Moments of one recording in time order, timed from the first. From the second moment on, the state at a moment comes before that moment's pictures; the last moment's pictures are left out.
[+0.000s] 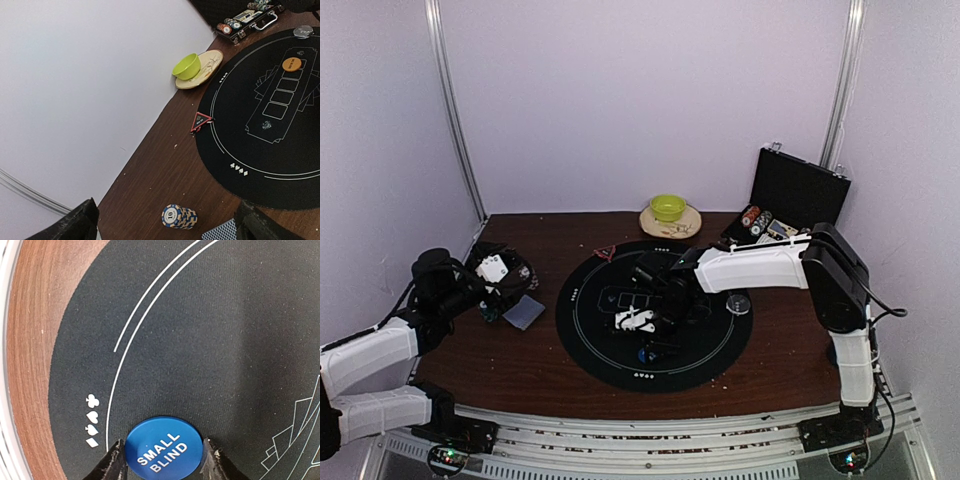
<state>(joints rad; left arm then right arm) -0.27 0.90 0.37 0.33 0.28 0.79 0.95 2.12 1.57 -0.77 -0.30 -0.61</state>
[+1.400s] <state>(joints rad) -0.27 0.90 0.37 0.33 0.28 0.79 0.82 1.98 1.60 -0.71 -0.06 -0.59</state>
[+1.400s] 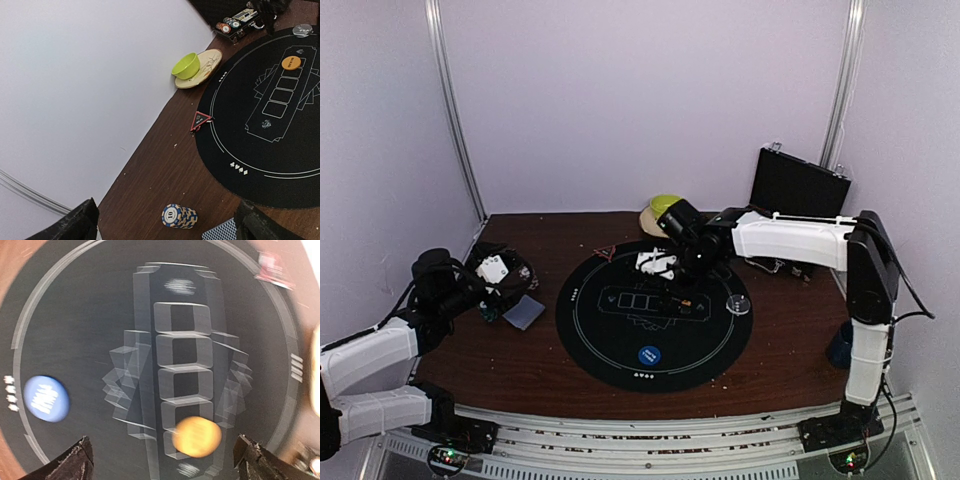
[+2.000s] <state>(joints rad) -0.27 0.90 0.37 0.33 0.29 0.79 0.50 1.95 1.55 -0.79 0.13 -0.59</state>
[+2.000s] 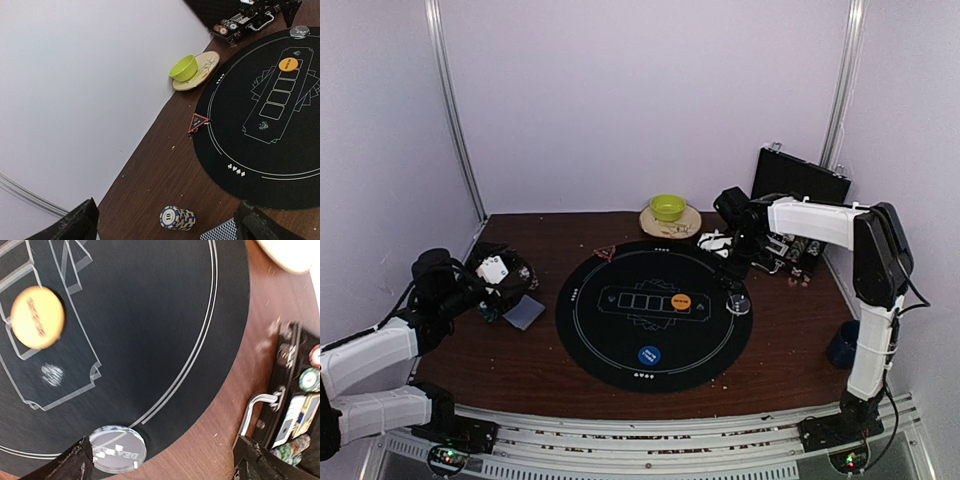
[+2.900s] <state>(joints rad) -0.27 0.90 0.37 0.32 0.30 0.79 0.58 2.00 1.47 -0.86 0.09 -0.68</state>
